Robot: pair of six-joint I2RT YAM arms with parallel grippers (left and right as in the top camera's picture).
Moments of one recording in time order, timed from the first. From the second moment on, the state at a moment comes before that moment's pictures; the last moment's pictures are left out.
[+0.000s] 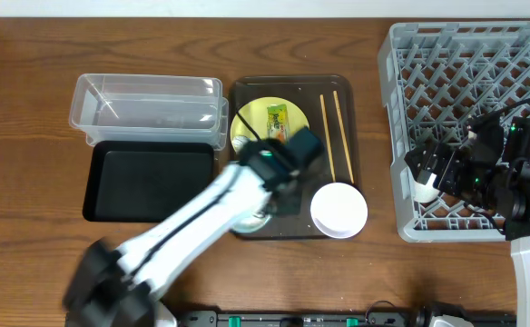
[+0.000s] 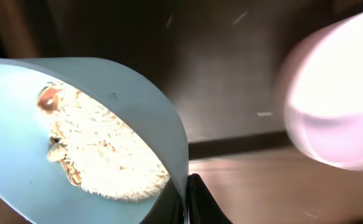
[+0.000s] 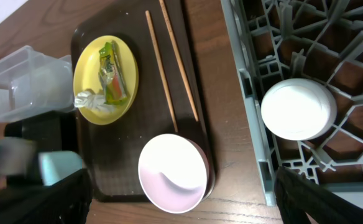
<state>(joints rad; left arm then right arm) -0.76 1.61 1.31 -1.13 0.01 -0.65 -0.16 1.09 1.15 -1.07 -0.42 0.28</state>
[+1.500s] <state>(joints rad) 0.52 1.75 1.10 -1.35 1.41 0.38 -0.16 1.10 1.15 -1.09 -0.42 0.28</state>
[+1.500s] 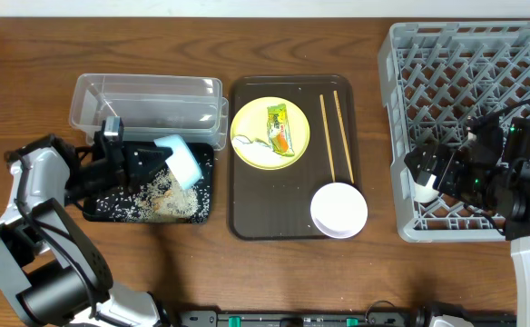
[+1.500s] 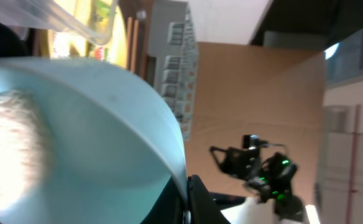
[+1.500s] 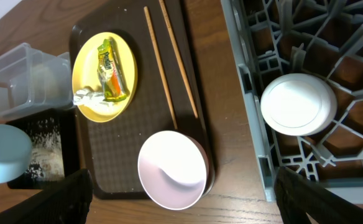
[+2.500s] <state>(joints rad) 0.48 1.75 1.09 -1.49 1.39 0.47 -0.16 1.09 1.15 -1.08 -0.42 0.27</state>
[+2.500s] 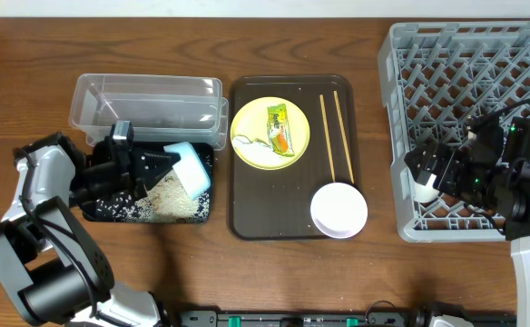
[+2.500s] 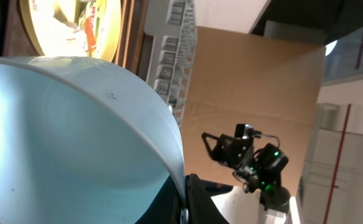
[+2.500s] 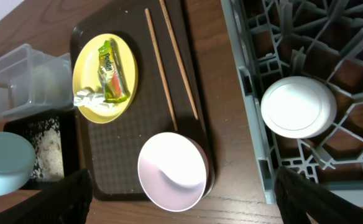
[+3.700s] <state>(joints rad) -0.72 1.62 1.11 -0.84 0.09 -0.59 -0.16 1.10 1.15 -1.05 -0.42 0.27</state>
